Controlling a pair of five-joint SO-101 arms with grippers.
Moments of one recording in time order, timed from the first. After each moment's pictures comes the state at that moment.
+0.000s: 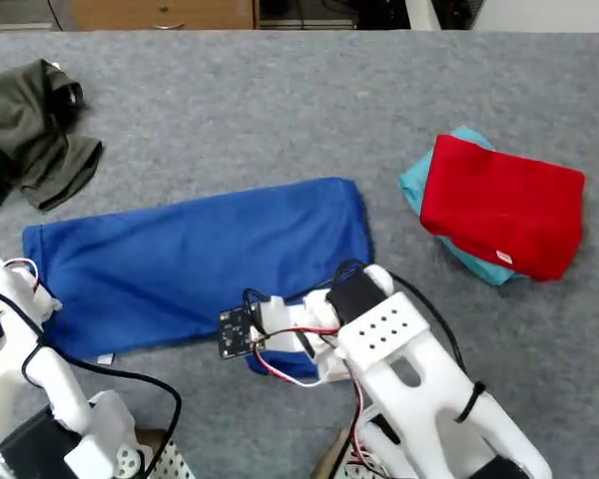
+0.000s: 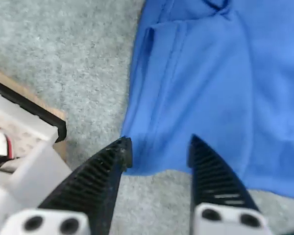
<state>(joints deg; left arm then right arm) -44.8 -22.9 54.0 47.9 -6.4 -36.4 -39.3 56.8 82.4 56.7</state>
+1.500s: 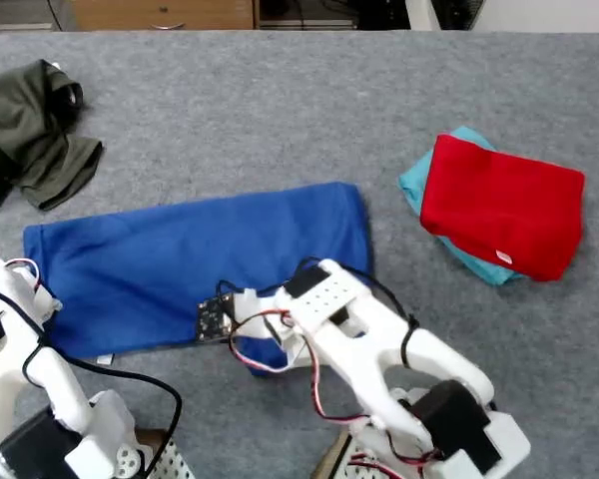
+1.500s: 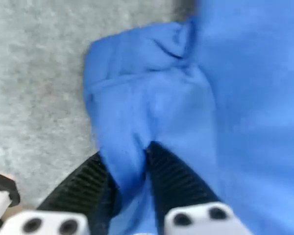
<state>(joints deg) -44.8 -22.9 54.2 47.7 -6.4 -39.0 -11.9 55.5 58.8 51.3</state>
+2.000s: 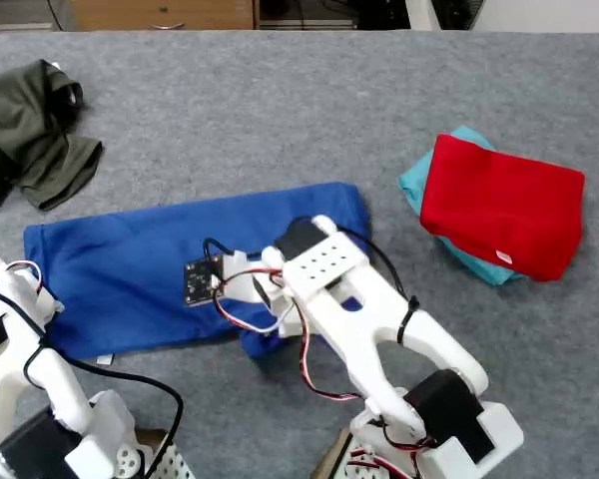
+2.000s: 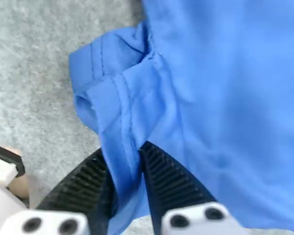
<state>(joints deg) -44.8 -22.9 56.2 44.9 -6.4 -38.2 -10.1 35.2 76.0 53.1</state>
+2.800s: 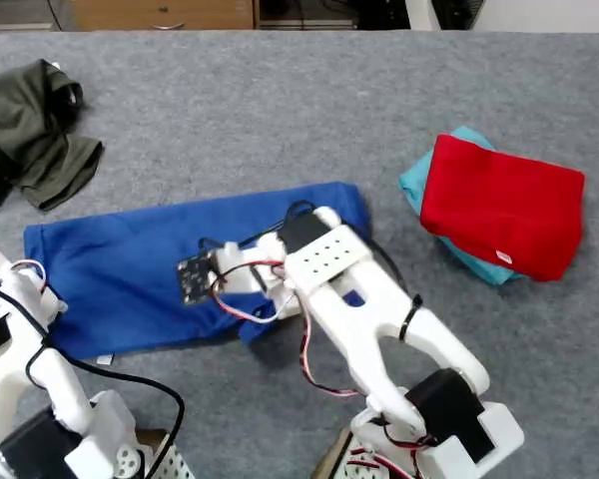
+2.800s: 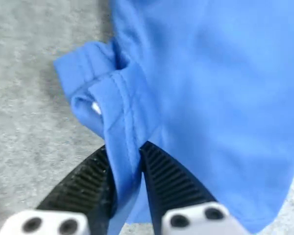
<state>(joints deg) -43.9 -22.9 57.0 44.4 -6.4 -35.8 -10.0 33.3 67.9 63.0</state>
